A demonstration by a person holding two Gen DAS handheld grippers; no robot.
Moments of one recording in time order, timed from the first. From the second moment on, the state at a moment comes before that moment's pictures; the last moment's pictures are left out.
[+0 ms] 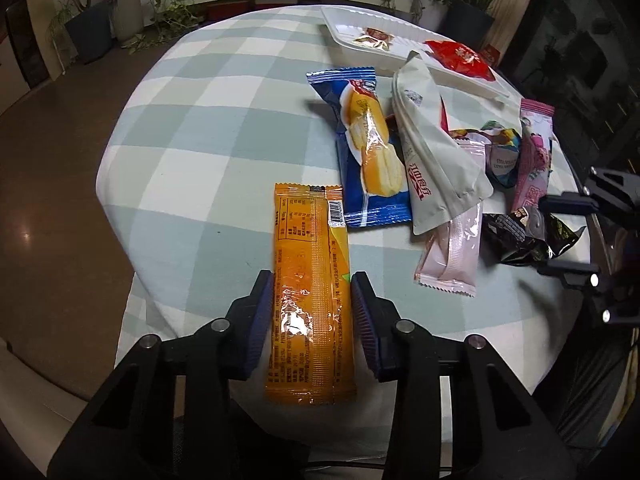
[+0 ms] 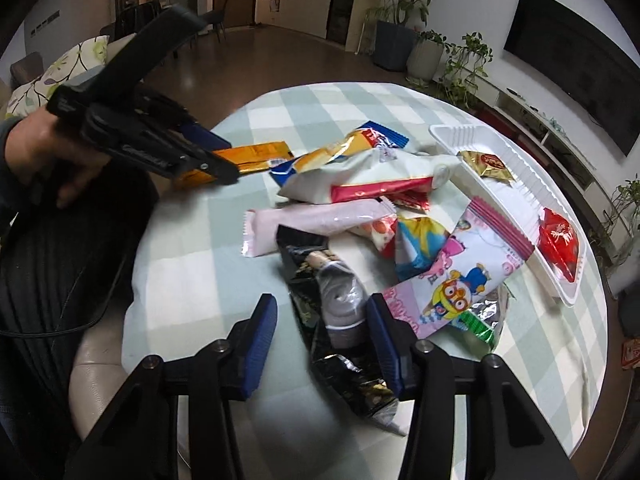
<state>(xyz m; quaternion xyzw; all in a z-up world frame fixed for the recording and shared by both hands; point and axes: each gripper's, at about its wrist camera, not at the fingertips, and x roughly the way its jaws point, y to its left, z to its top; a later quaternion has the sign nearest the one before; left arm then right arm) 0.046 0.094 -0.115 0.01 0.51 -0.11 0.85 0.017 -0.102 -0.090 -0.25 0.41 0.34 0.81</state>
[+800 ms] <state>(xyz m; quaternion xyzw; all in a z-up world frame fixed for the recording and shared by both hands) 0.049 0.086 -0.115 0.04 0.52 -0.15 0.84 0.005 -0.080 -0.107 -0.39 0.44 0.35 0.73</state>
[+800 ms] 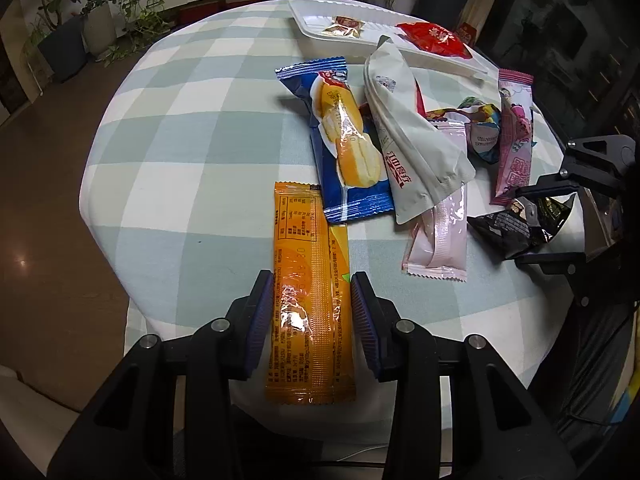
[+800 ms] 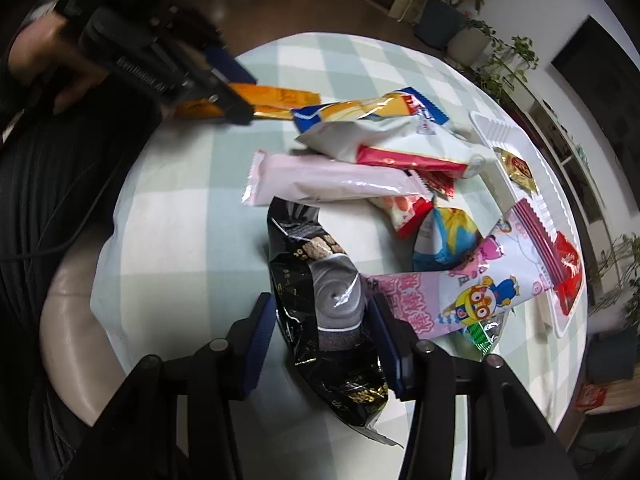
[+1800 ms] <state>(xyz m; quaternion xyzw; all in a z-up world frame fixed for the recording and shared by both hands) 0.041 0.083 -0.109 0.05 0.51 -0.16 0.85 -0.013 -0.091 -0.076 -0.30 0.39 0.32 0.81</state>
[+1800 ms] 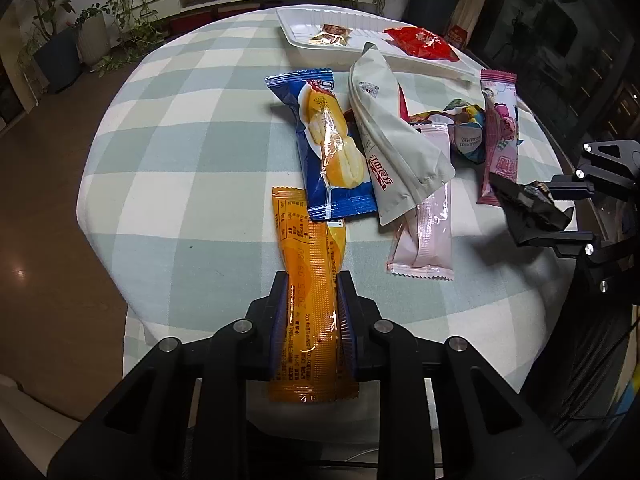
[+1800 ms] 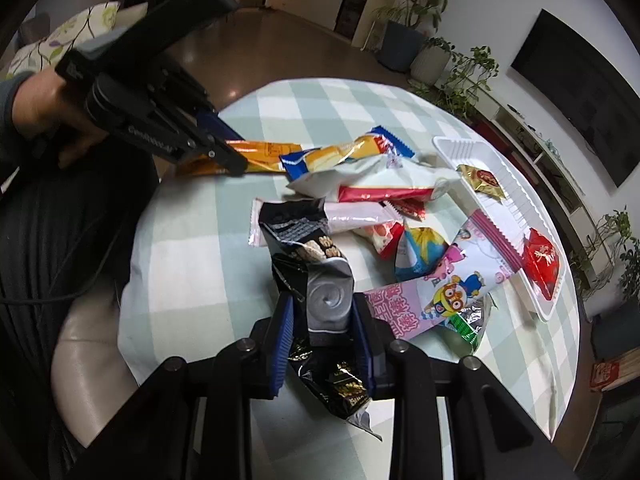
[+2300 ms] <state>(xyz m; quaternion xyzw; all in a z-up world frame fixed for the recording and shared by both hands) 0.027 0.097 -0.095 0.03 0.50 -0.18 0.84 -0.015 -0.108 -0.060 -0.22 0.38 0.34 0.83</state>
